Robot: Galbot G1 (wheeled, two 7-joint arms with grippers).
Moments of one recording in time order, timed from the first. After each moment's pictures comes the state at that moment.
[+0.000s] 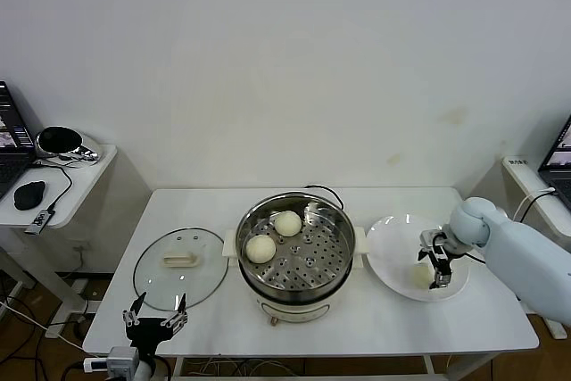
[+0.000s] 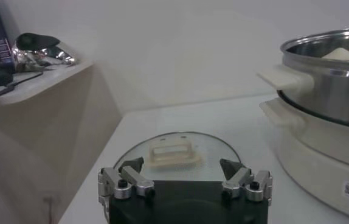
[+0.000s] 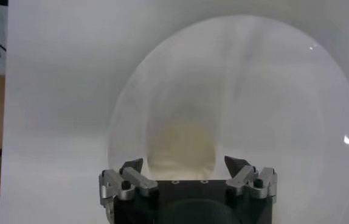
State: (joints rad) left arm 1.65 -1.48 -0.70 -2.09 0.00 0.29 0.06; right arm -0.22 0.70 -0.54 1.18 -0.34 -0.13 -1.18
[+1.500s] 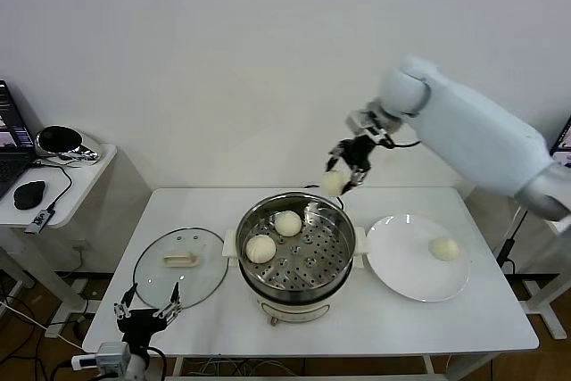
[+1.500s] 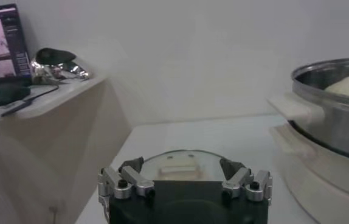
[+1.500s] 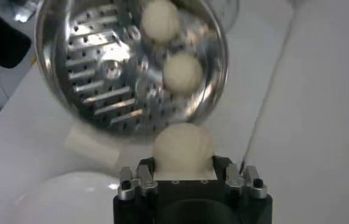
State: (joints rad) left arm 1.64 -1.51 -0.73 -2.14 -0.02 0.29 0.05; right arm 0.43 1.11 -0.84 1.10 0.05 0.18 -1.42
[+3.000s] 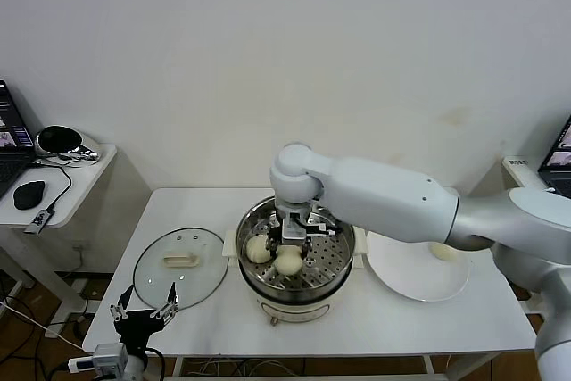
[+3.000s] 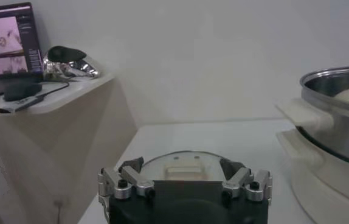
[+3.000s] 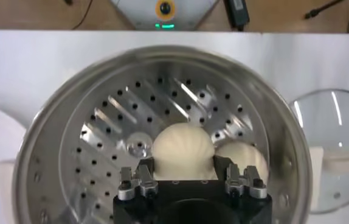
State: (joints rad) left arm 1.64 -1.53 -0.73 -2.15 -0.03 0.29 0.04; right arm 0.31 1.21 -1.02 1.46 -0.24 0.45 -1.41
